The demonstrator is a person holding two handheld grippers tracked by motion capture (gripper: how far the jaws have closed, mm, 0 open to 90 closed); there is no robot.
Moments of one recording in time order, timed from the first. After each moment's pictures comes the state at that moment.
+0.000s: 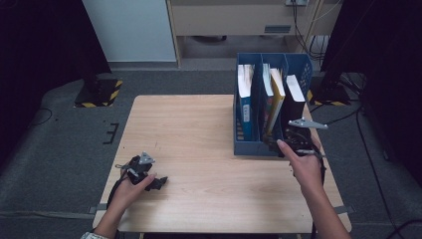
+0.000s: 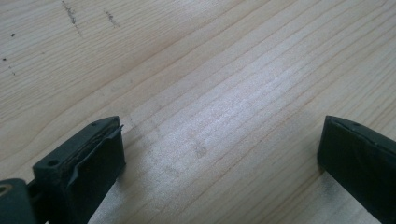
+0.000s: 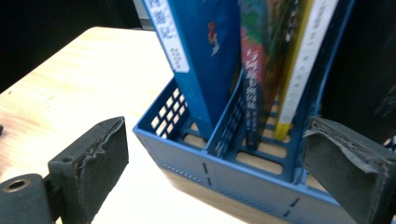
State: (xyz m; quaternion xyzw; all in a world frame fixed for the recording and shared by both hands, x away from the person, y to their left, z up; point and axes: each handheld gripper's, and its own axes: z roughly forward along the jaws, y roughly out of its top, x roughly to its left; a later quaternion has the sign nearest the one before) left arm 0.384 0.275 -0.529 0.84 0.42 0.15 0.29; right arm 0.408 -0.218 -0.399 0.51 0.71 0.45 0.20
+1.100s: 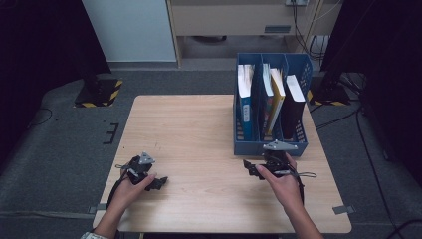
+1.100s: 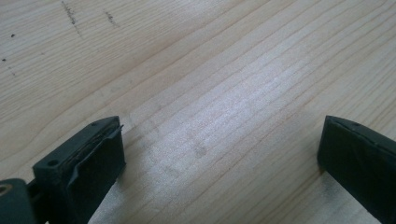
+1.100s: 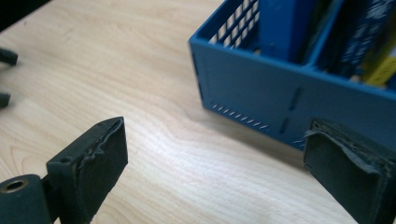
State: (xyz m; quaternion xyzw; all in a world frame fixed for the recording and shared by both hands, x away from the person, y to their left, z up) left arm 0.384 0.275 -0.529 0.84 0.42 0.15 0.29; right arm 0.382 -0.168 -0.464 0.47 0.76 0.41 0.16
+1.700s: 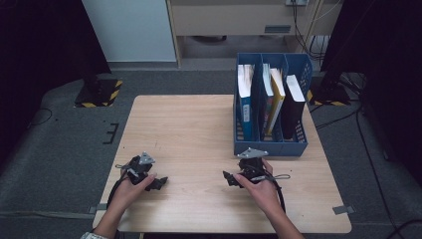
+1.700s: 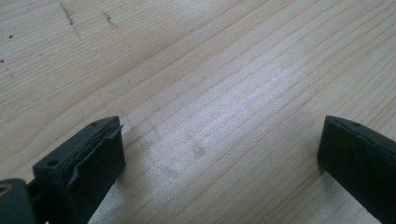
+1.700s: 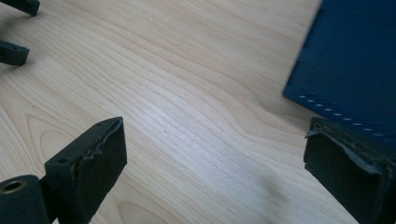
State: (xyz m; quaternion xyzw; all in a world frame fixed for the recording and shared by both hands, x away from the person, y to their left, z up) left arm 0.384 0.275 -0.529 0.85 0.42 0.15 0.29; right arm 0.380 -0.107 -0.496 0.43 0.81 0.39 0.13
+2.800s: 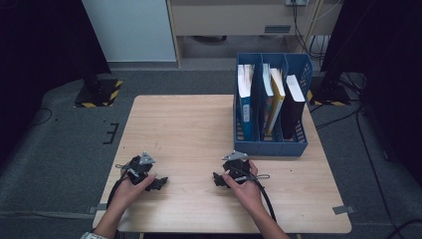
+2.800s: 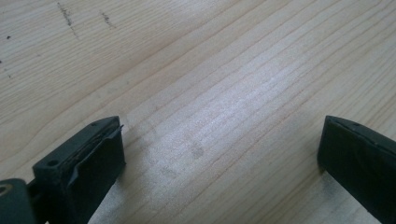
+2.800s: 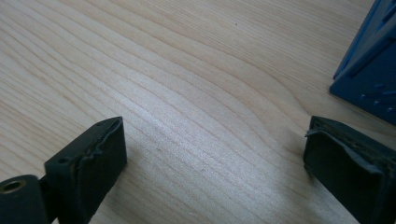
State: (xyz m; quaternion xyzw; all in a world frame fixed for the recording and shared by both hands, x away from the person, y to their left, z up) left arm 0.384 0.274 -0.529 0.85 0.42 0.15 0.29; right arm 0.394 -0.065 -0.536 0.44 0.82 0.33 0.17
